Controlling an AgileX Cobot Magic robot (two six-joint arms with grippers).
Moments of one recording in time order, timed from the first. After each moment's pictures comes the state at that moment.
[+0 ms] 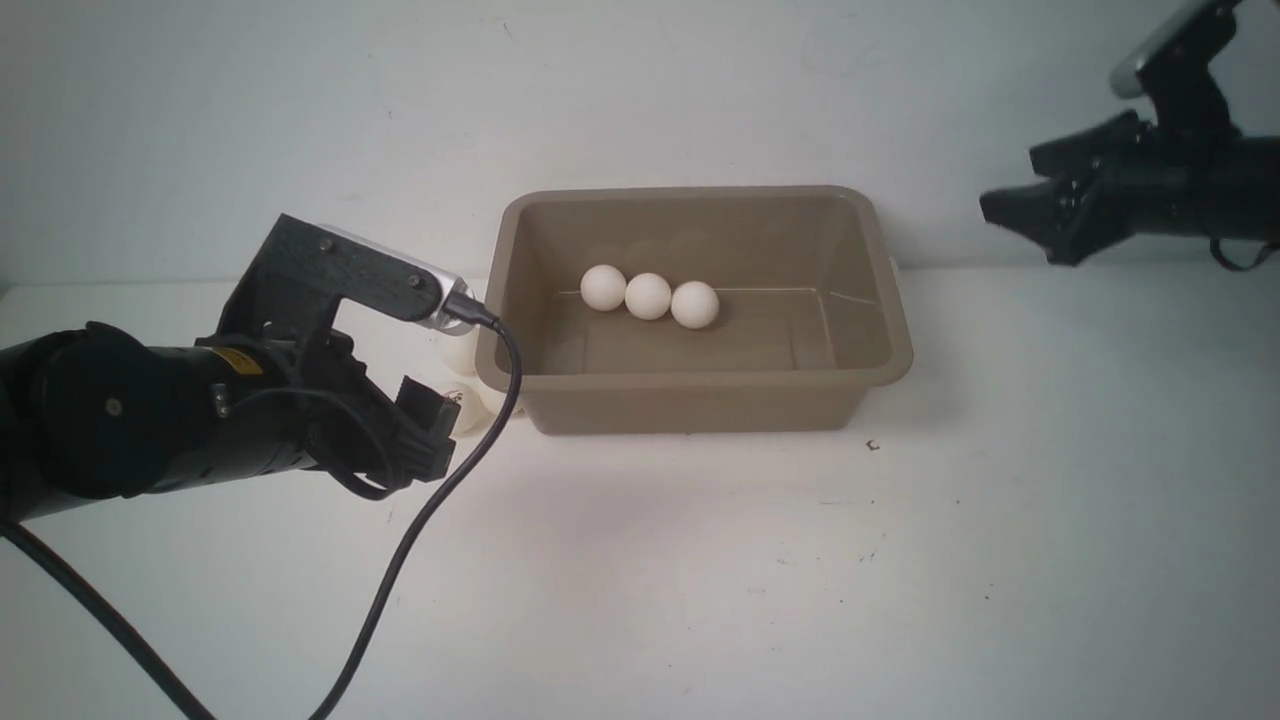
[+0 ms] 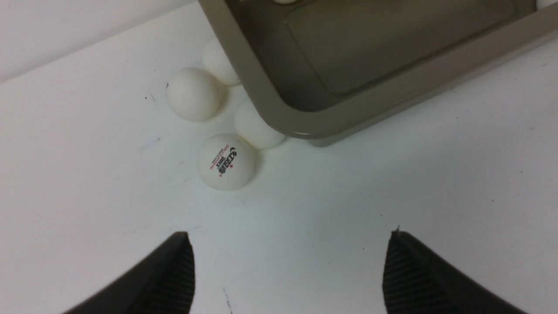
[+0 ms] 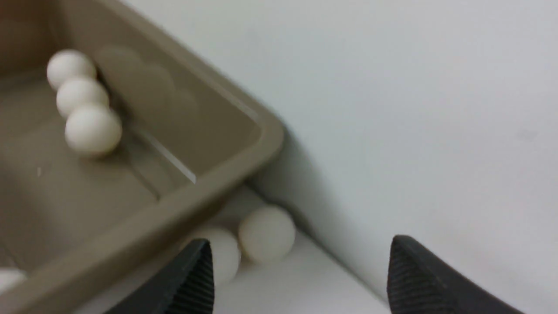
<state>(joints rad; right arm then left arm) -0.16 2.06 -1.46 1.47 0.82 -2.09 -0.27 1.41 -0.78 -0.46 0.17 0.57</state>
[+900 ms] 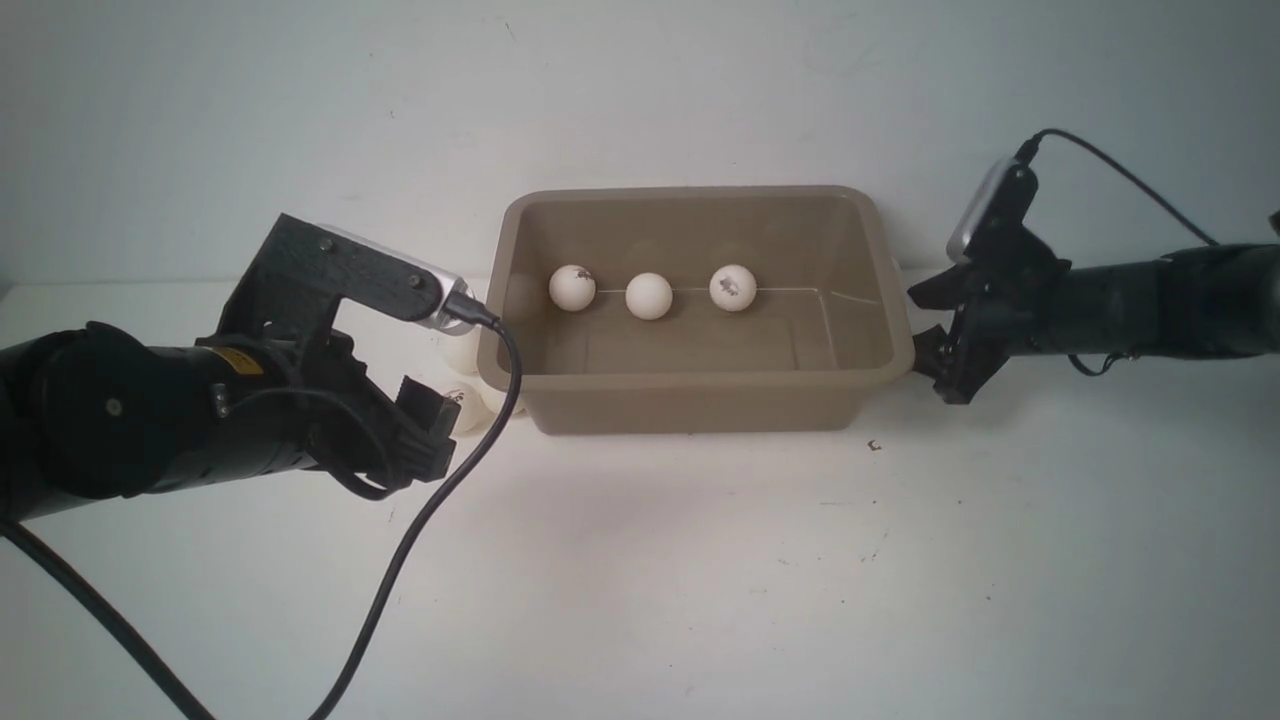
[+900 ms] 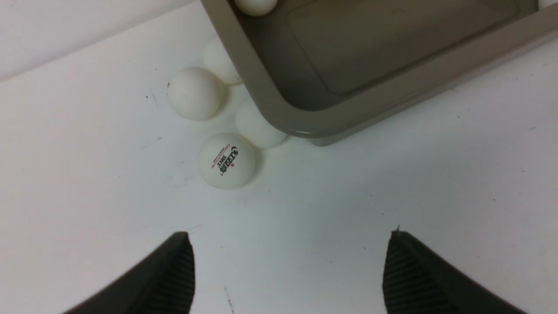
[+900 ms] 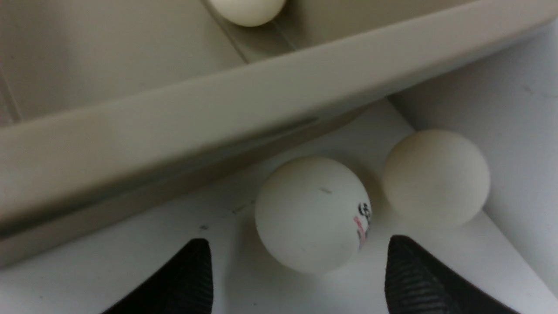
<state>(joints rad) -0.02 2.28 -1.48 1.53 0.73 -2.40 -0.27 1.41 -0.78 -0.46 0.17 0.57</state>
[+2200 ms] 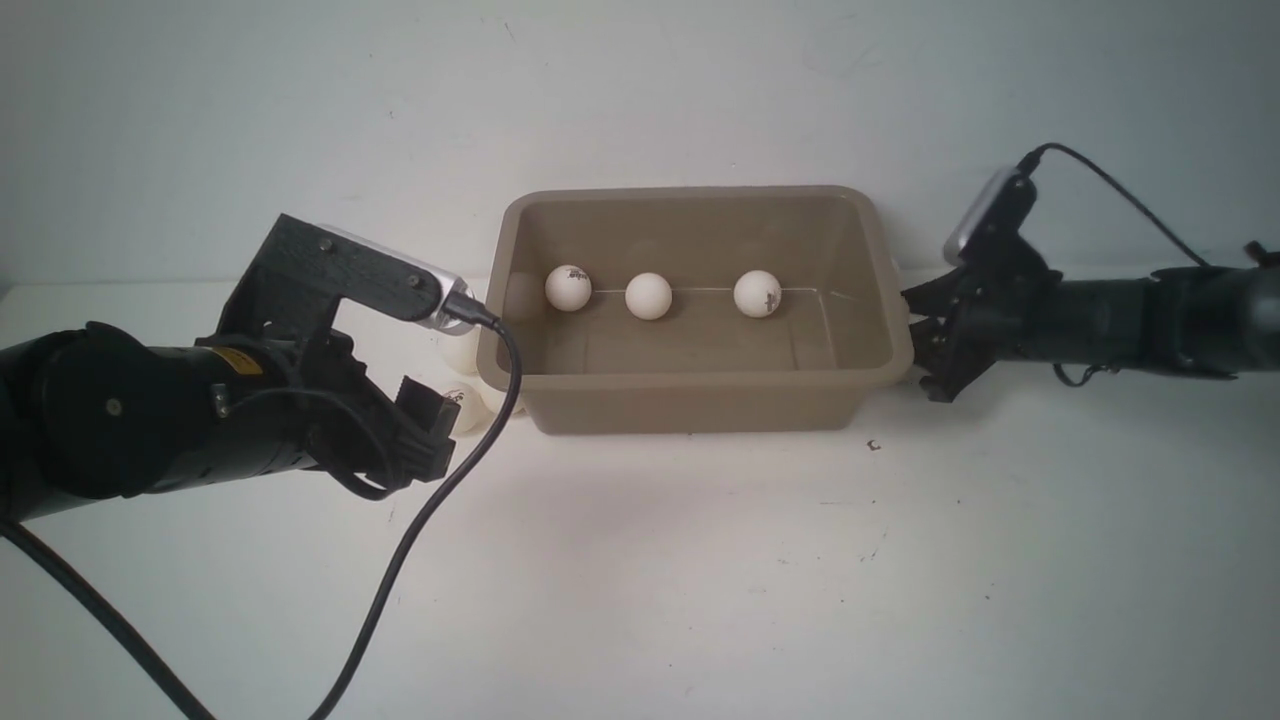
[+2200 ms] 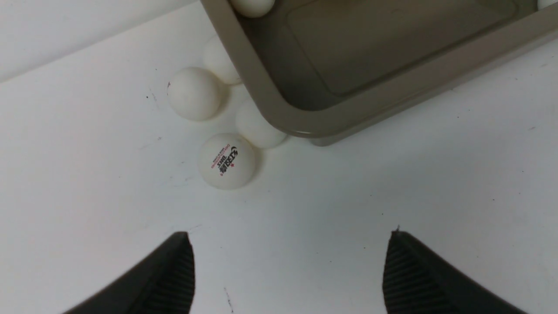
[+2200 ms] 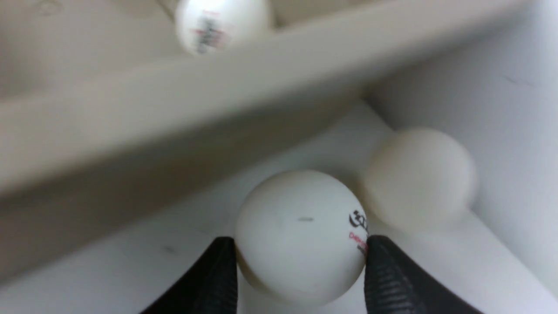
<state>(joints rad) -0.05 2.31 -1.49 1.68 0.74 -2.47 -0.27 1.41 -0.78 -0.46 0.17 0.57</state>
